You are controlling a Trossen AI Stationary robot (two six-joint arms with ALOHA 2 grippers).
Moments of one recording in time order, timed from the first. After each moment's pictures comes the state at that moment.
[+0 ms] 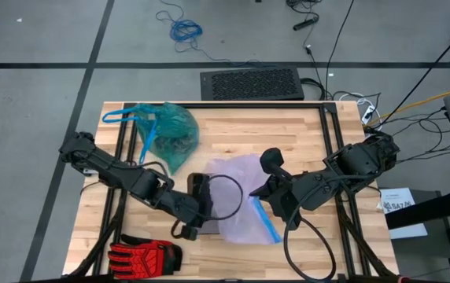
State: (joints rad) left arm -0.48 1.55 1.51 -0.74 -0.29 -0.07; right arm 0.53 1.76 2.36 -1.25 0.41 -0.35
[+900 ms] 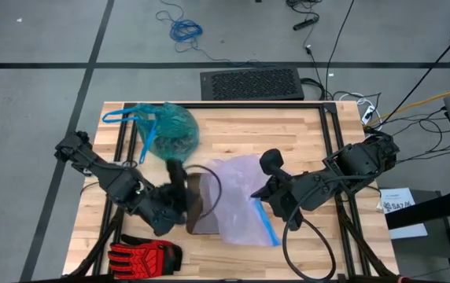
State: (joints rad) left arm -0.60 1.51 1.64 -1.10 -0.77 -0.15; right arm 0.53 1.76 2.36 -1.28 0.39 -0.34
